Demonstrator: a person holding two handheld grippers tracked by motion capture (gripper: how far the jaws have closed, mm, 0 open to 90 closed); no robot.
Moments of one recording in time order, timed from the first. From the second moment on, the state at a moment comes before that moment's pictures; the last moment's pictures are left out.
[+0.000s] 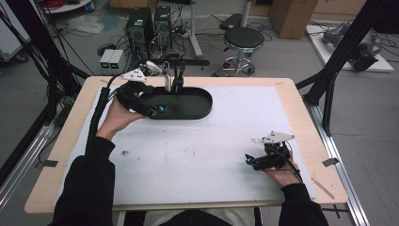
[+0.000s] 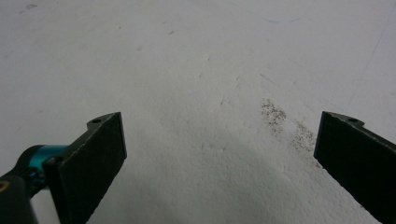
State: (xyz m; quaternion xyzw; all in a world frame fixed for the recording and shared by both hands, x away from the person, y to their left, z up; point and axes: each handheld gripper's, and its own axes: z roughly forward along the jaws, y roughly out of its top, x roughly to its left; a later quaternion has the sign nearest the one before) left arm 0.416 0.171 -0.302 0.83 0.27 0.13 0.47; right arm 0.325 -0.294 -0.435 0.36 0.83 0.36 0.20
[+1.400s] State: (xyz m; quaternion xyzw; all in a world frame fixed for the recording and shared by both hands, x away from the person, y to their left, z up) left arm 0.338 0.285 -0.367 0.75 0.38 0.19 0.51; right arm 0.325 -0.293 -0.434 0.36 0.83 0.37 0.20
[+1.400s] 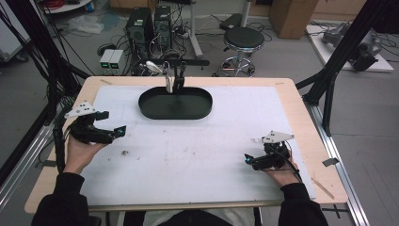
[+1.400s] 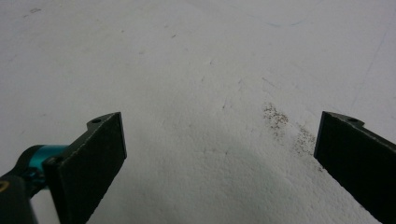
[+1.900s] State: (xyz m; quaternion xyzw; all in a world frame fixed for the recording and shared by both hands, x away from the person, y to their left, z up) left arm 0.309 0.292 -0.394 0.76 0.38 0.21 0.49; right arm 0.320 -0.296 -0.432 0.37 0.83 0.38 0.21
